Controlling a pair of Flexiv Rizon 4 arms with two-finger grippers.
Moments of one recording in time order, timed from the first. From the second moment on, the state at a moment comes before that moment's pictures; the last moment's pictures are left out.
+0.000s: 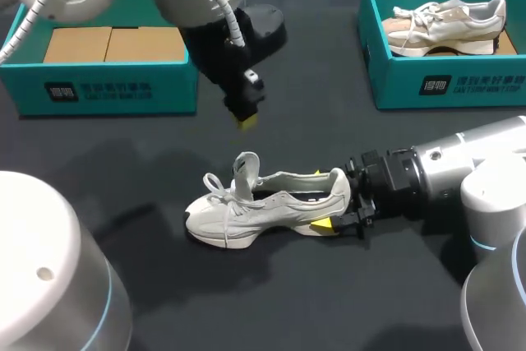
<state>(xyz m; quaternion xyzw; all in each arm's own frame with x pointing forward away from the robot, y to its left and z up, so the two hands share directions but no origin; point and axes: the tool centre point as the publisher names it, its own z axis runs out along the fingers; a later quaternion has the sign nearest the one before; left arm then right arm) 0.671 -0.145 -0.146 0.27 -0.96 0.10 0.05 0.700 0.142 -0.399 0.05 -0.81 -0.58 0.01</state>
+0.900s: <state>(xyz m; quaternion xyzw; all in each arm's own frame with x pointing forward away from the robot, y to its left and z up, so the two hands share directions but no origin) 0.672 -0.155 -0.167 -0.12 -0.98 0.15 0.06 0.700 0.142 -0.399 0.05 -0.81 -0.58 0.01</state>
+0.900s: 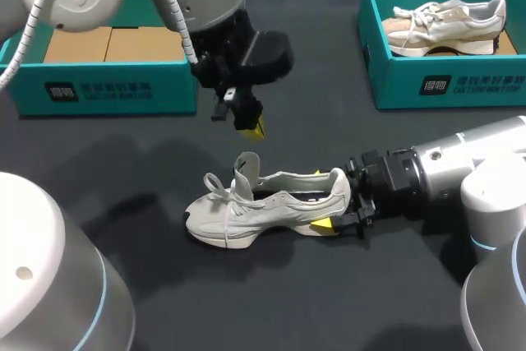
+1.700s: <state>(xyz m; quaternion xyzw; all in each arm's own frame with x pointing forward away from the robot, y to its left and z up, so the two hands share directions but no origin) 0.674 -0.194 -0.238 -0.07 -0.99 0.13 0.08 0.700 0.142 -0.399 0.05 -0.81 -0.58 0.01</state>
